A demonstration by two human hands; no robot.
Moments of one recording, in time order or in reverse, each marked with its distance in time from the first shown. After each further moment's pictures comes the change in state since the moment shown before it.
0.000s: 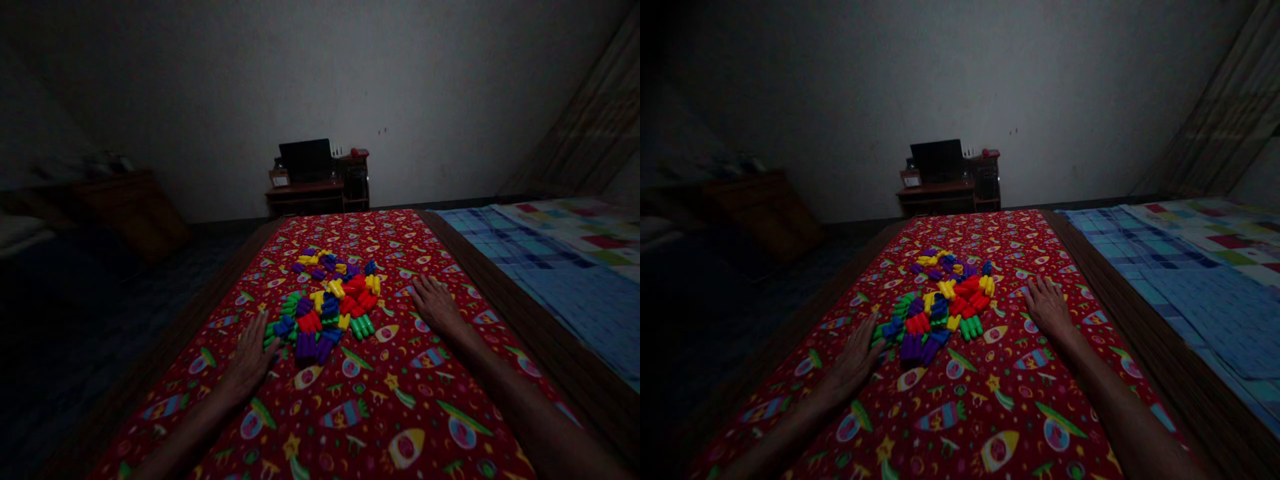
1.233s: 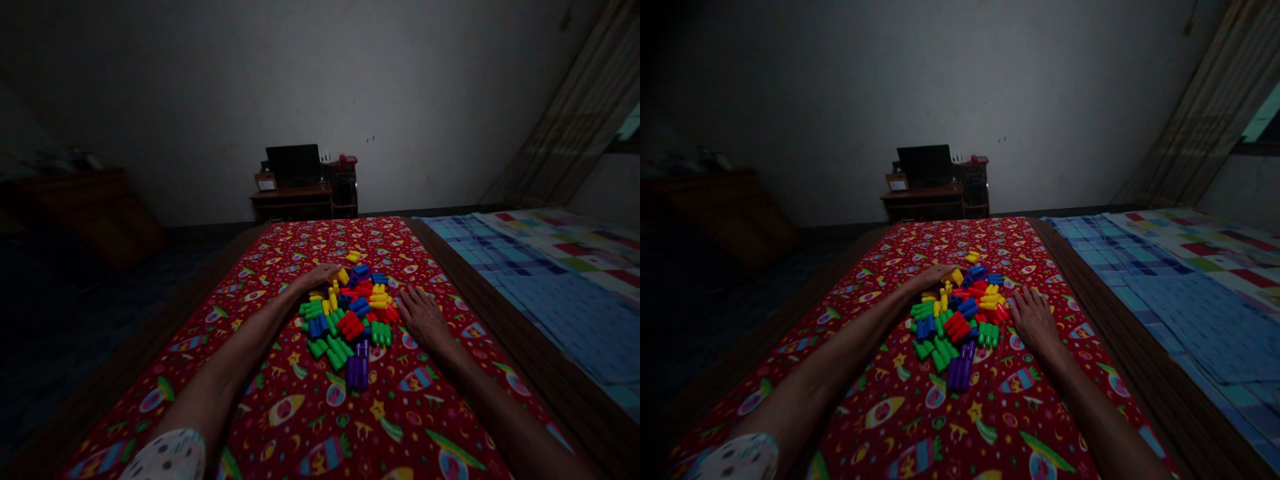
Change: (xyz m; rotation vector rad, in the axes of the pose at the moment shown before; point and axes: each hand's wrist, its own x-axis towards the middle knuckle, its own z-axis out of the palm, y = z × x) left_hand 0.230 0.135 0.073 -0.644 -0.574 0.209; right_hand -0.002 -0.012 -0.012 -0.077 0.022 0.044
